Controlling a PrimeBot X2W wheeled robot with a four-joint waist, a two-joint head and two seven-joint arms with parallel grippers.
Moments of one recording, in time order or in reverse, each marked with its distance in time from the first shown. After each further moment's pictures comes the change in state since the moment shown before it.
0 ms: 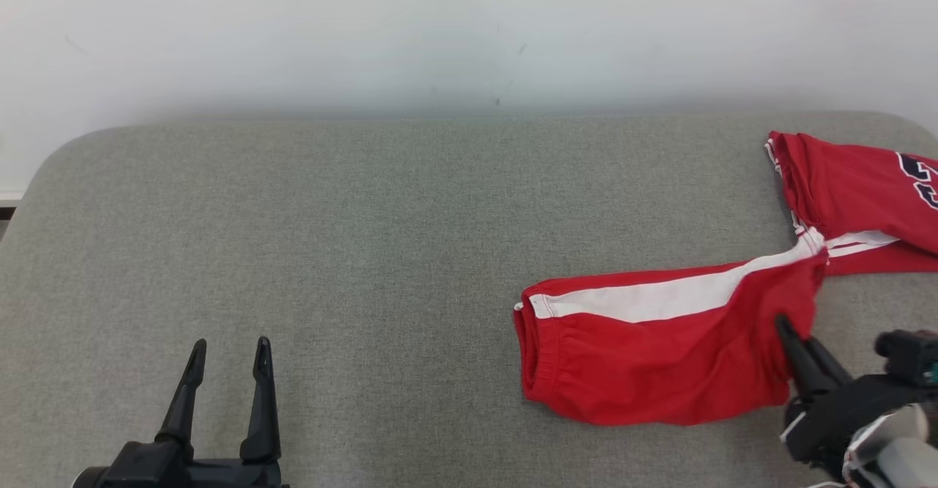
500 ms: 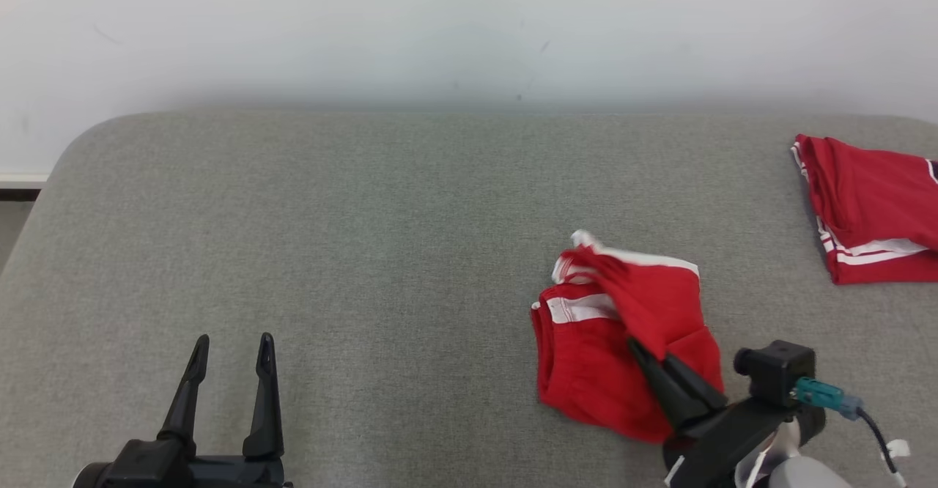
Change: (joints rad) left arm 0.000 -0.002 -0.004 -0.014 0.004 0.000 0.000; right arm 0.093 0.148 0.005 -0.330 -0.244 0.000 0.146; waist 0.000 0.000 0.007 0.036
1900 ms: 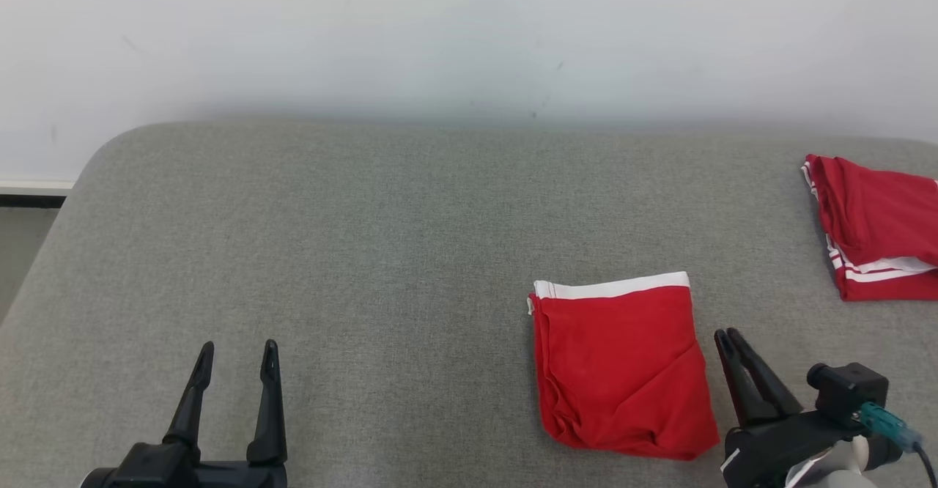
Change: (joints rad) left arm 0.004 0.000 -0.004 0.017 -0.002 0.000 0.000; right arm 0.066 0.078 -0.256 0.143 -0.168 0.000 -0.132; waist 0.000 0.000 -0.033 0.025
